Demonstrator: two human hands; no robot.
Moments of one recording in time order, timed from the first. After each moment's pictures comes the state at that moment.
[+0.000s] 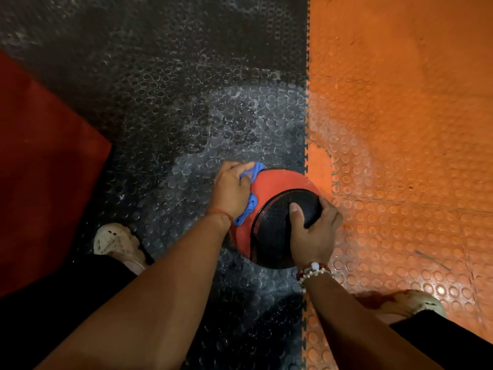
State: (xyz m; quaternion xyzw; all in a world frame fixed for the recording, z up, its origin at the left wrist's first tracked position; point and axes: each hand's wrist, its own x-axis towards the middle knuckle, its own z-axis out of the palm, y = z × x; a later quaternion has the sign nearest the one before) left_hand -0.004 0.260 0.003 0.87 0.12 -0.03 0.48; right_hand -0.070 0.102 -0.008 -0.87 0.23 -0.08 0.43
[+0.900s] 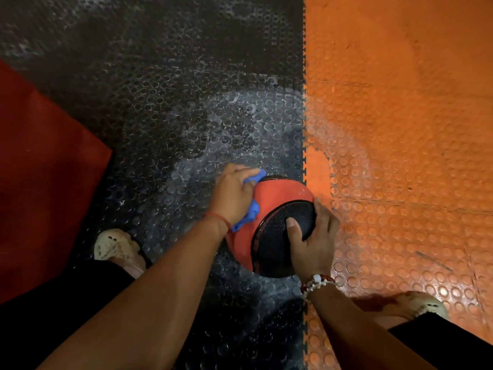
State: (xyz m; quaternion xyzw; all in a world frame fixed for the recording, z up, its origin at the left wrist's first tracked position) left_hand -0.006 0.258 0.017 0.89 0.06 -0.04 0.45; right_hand -0.083 0.091 -0.013 -0.88 0.16 -0.07 0.44
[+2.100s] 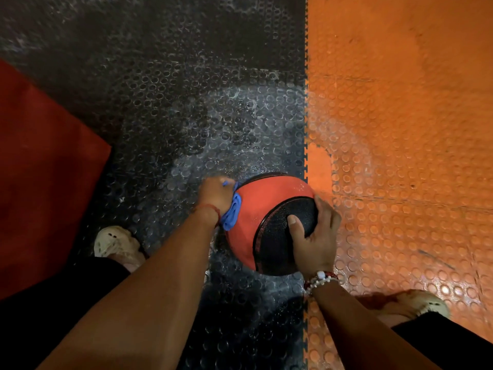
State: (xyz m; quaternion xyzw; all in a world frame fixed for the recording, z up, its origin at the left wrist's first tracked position) left_hand 0.003 0.286 -0.024 0.85 0.21 -0.14 0.46; right_hand -0.080 0.086 -0.015 -0.89 0.14 -0.06 0.44
